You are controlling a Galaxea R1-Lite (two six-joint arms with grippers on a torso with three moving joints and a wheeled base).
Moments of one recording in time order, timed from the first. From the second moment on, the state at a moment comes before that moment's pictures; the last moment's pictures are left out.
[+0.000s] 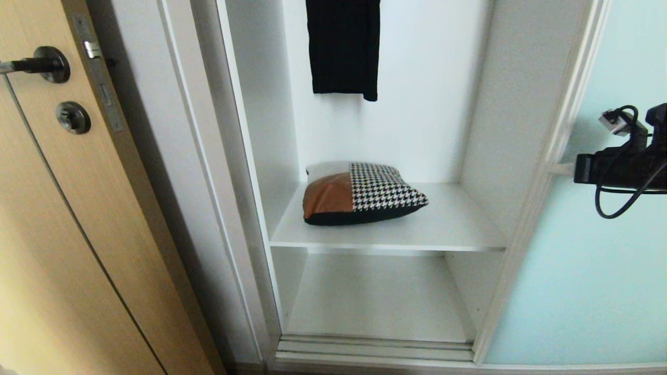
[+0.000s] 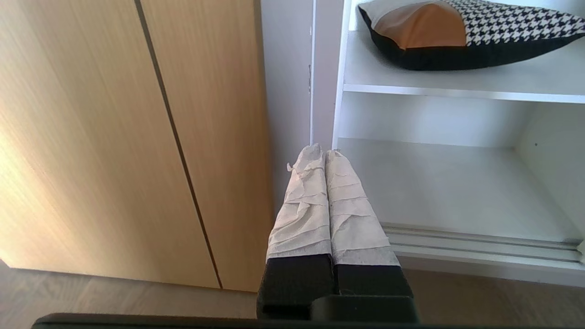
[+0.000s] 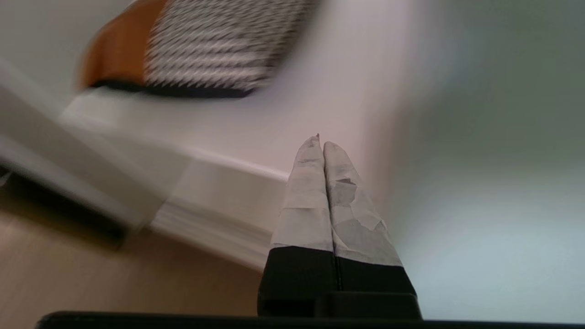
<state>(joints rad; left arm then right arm) 0.02 0.00 0.00 0.00 0.00 0.00 -0.29 1.98 -1.54 -0.04 0.60 -0.05</state>
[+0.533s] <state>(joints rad) 0.02 0.00 0.00 0.00 0.00 0.00 -0.20 1.66 -1.21 -0.14 0.62 -0.06</state>
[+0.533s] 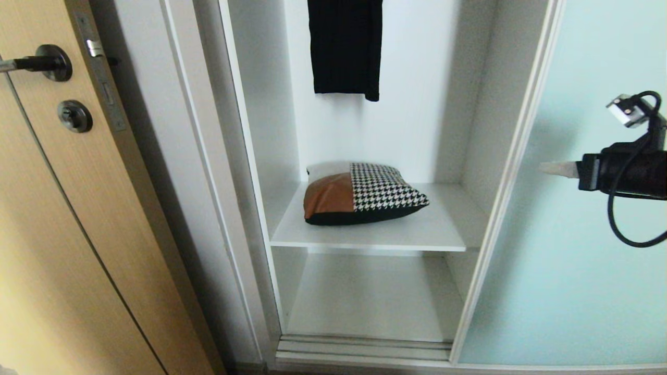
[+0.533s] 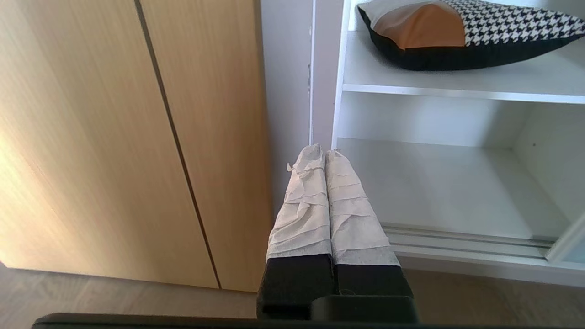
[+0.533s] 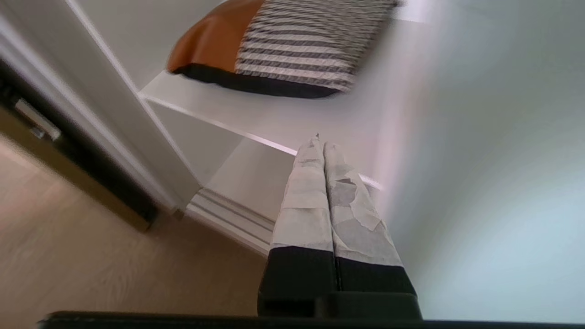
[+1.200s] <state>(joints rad) 0.02 0.00 0.00 0.00 0.00 0.00 -0.20 1.08 -0.80 -0.13 0.51 -0.06</state>
